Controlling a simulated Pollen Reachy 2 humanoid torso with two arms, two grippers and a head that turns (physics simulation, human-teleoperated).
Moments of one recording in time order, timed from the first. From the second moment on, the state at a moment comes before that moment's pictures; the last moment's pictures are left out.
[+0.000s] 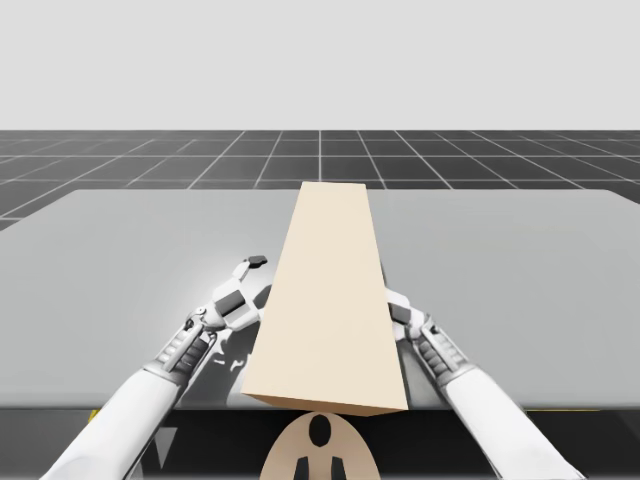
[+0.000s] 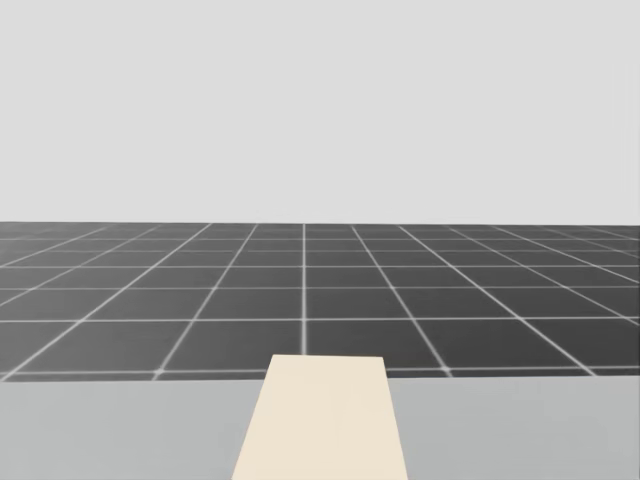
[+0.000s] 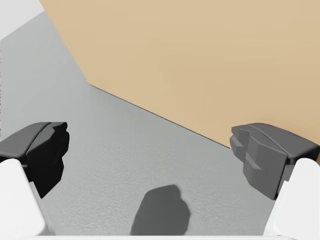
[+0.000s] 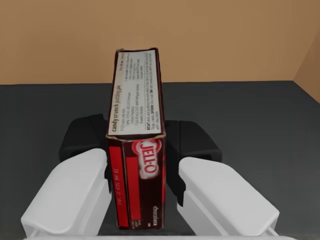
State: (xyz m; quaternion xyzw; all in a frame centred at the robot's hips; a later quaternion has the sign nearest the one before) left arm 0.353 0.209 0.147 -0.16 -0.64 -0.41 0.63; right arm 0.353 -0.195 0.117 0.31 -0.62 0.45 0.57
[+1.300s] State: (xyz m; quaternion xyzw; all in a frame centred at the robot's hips) left arm 0.357 0.215 0.145 -0.15 -0.65 -0.39 0.64; right arm 0.297 -0.453 0.240 0.00 -0.76 0.28 0.59
